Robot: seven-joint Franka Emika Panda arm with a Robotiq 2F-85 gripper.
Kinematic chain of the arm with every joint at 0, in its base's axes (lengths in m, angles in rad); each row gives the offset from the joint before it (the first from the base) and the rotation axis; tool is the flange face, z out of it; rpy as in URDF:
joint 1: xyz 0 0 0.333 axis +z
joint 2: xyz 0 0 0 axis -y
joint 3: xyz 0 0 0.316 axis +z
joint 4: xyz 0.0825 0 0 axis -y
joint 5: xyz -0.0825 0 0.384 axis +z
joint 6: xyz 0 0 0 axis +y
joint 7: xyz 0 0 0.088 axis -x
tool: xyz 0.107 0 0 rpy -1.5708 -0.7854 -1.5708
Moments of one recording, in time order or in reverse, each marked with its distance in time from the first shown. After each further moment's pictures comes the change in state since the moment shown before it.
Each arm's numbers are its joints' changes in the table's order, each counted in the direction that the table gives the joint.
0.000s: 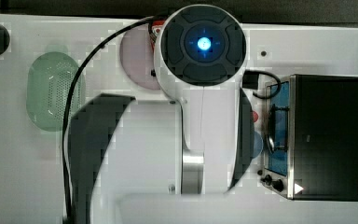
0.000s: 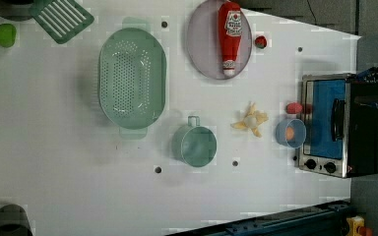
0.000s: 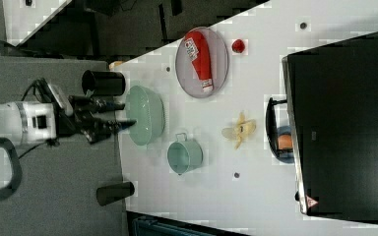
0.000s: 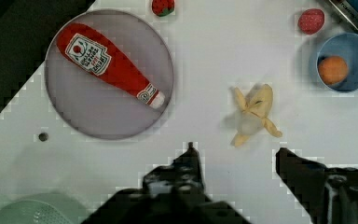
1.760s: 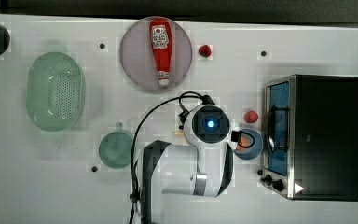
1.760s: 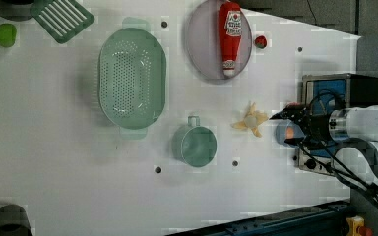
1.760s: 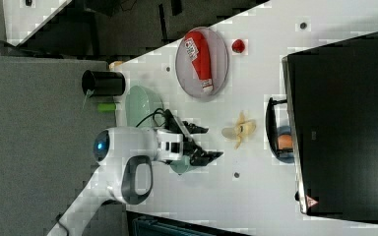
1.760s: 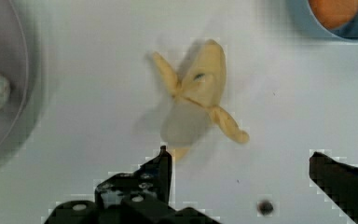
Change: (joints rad) arm -0.026 -0.113 -0.061 -0.614 -0.009 -0.643 -0.004
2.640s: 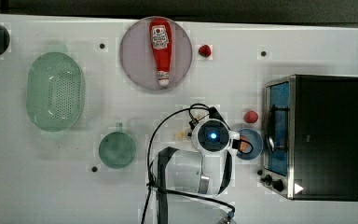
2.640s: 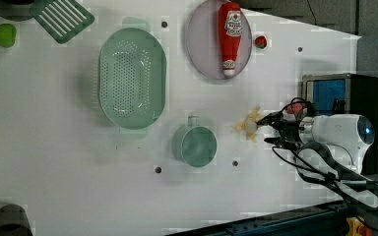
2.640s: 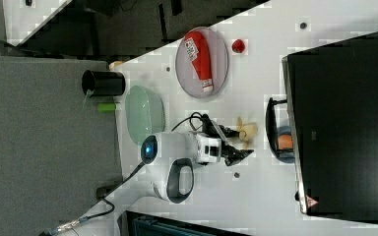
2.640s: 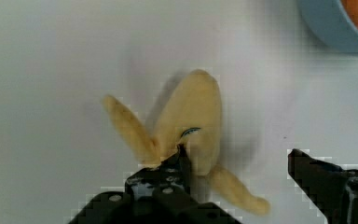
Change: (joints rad) arm -0.031 -0.235 -0.025 -0.070 -0.031 -0.324 -0.008
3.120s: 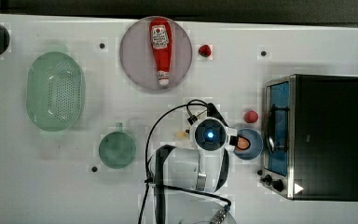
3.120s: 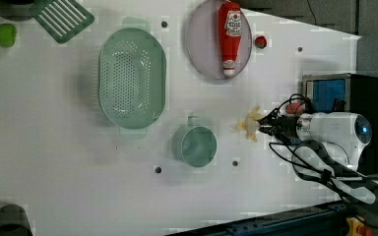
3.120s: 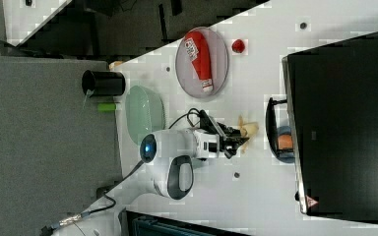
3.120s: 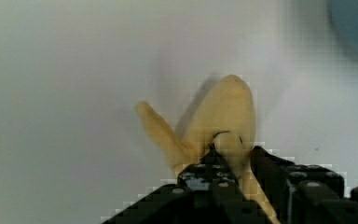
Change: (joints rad) arm 0.011 -0.027 0.008 0.021 0.023 -0.055 -0.002
